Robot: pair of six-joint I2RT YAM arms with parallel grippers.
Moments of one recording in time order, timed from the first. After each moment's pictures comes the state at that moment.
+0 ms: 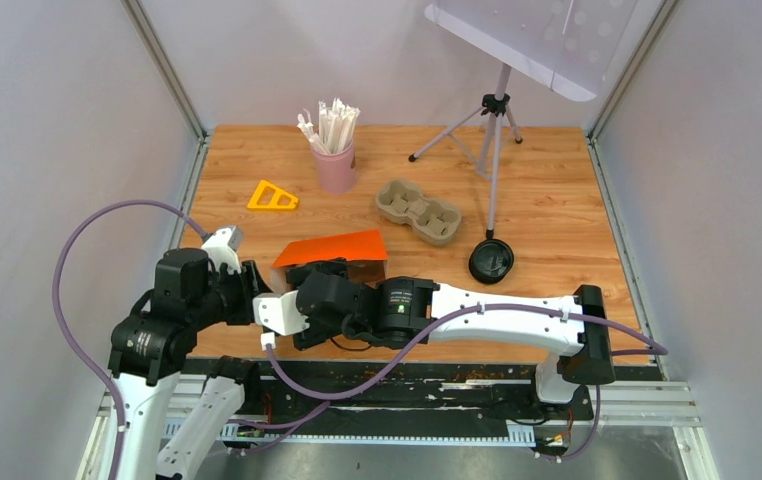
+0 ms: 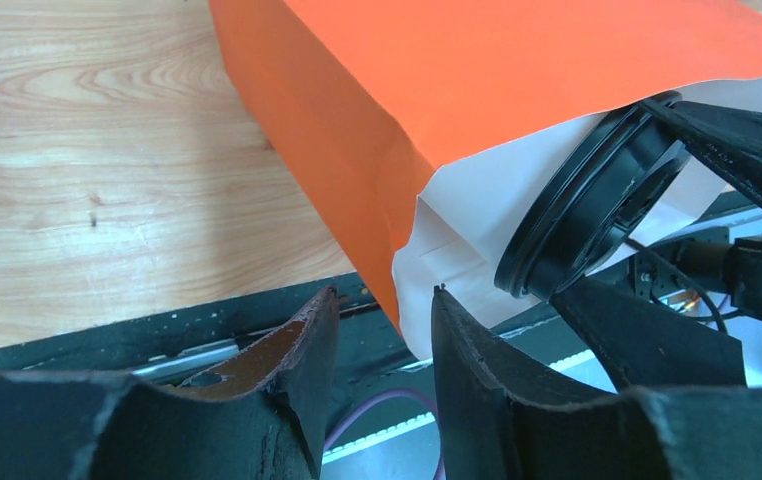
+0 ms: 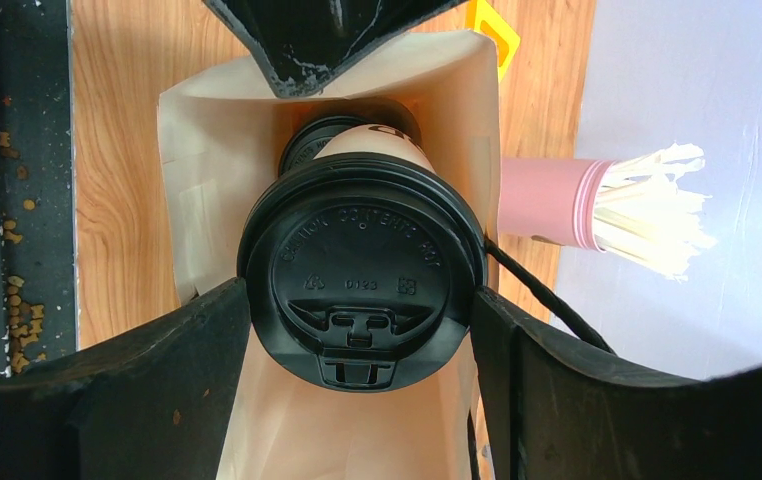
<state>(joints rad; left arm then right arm) -0.20 0.59 1.08 -1.24 0.27 -0.35 1.46 1.69 1.68 -0.68 0.39 -0.64</state>
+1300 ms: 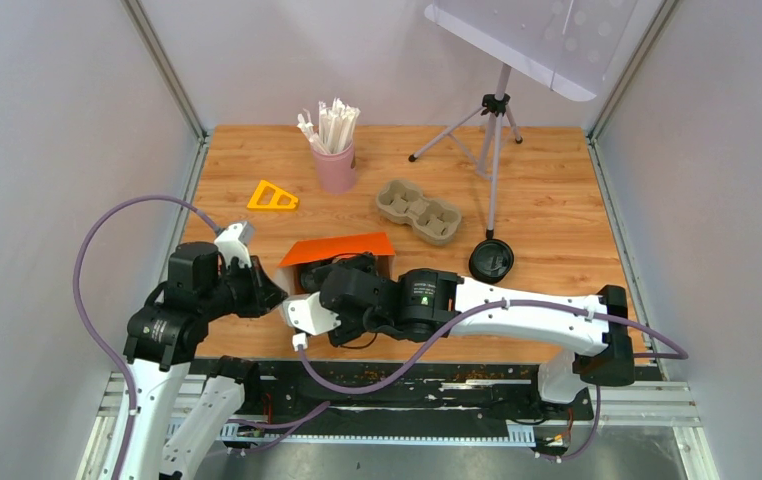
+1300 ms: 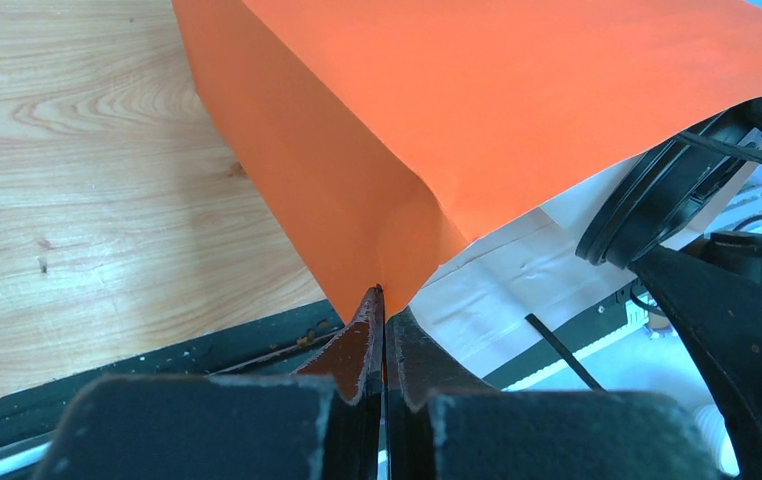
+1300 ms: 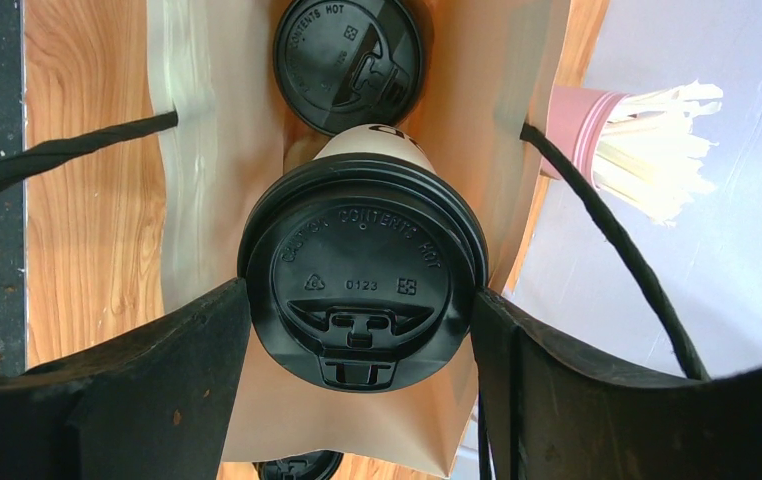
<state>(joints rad) -0.20 0.60 0.97 -1.09 0.35 -0.36 1.42 1.60 1.63 -0.86 0.41 -0.73</state>
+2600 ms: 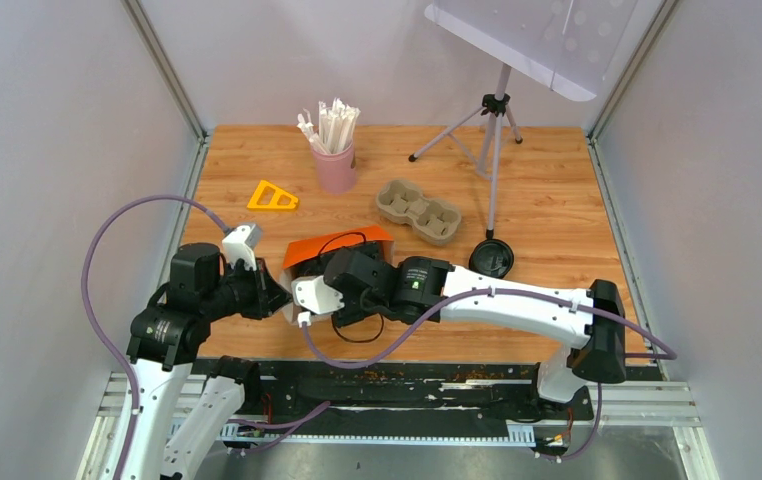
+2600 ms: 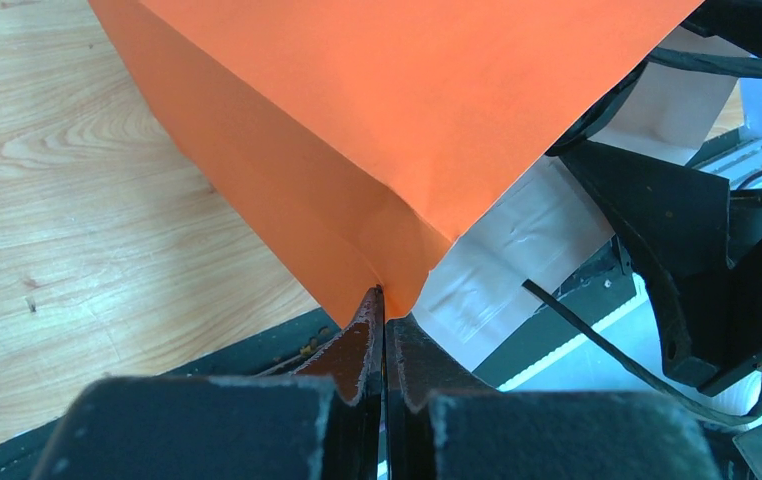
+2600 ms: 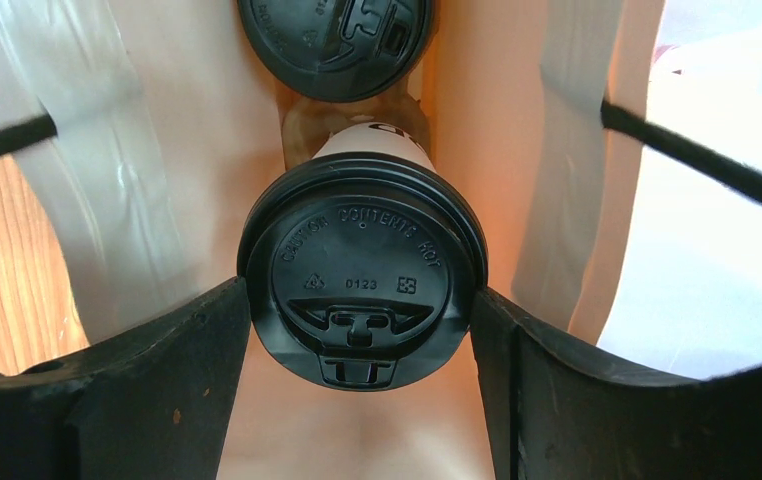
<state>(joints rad) -0.20 0.59 0.94 -1.06 0.43 -0.29 1.32 1.61 1.54 -0.78 0.39 -0.76</state>
